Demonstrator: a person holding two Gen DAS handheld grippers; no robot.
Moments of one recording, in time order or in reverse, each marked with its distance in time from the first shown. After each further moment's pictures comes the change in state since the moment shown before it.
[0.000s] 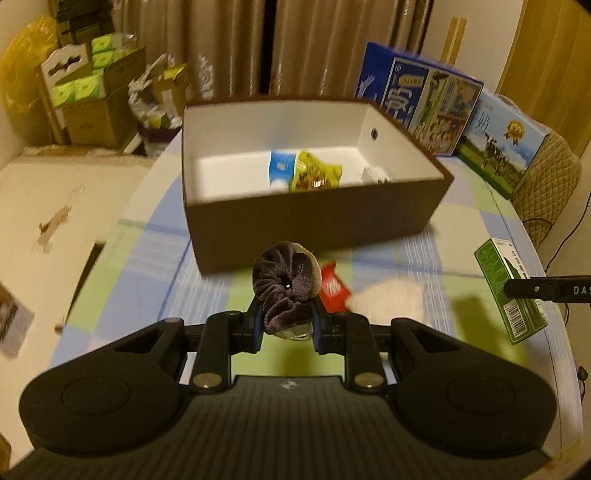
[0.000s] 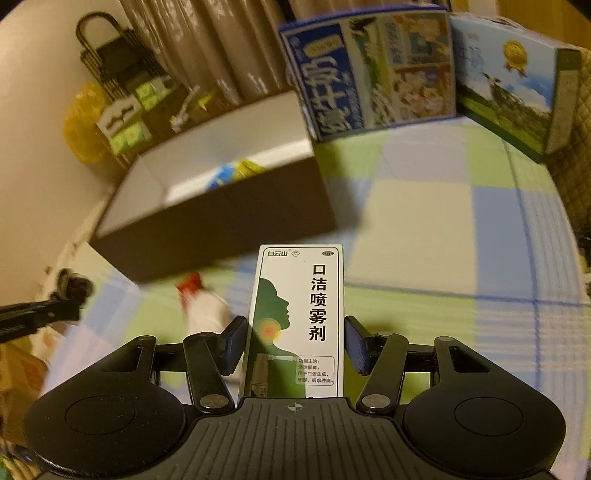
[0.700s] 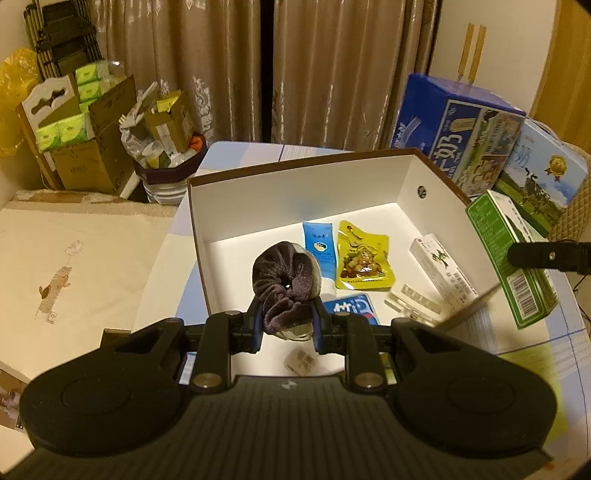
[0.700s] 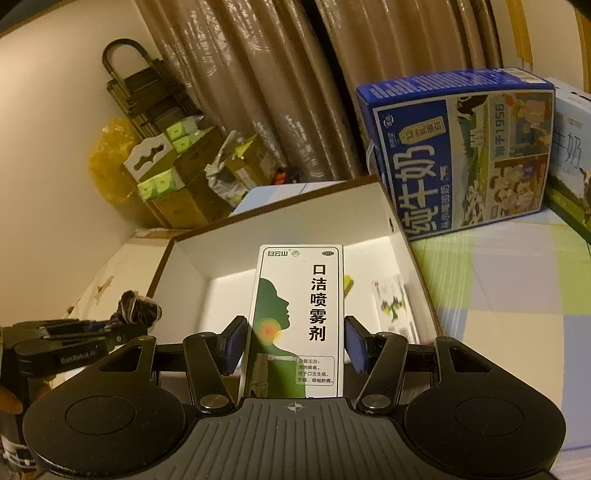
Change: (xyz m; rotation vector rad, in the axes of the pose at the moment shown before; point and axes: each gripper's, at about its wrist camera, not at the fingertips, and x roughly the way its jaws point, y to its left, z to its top) left arm 0.083 0.049 0.123 0.059 -0.010 0.024; right arm 0.075 0.066 0.132 -0.035 -0.112 0.078
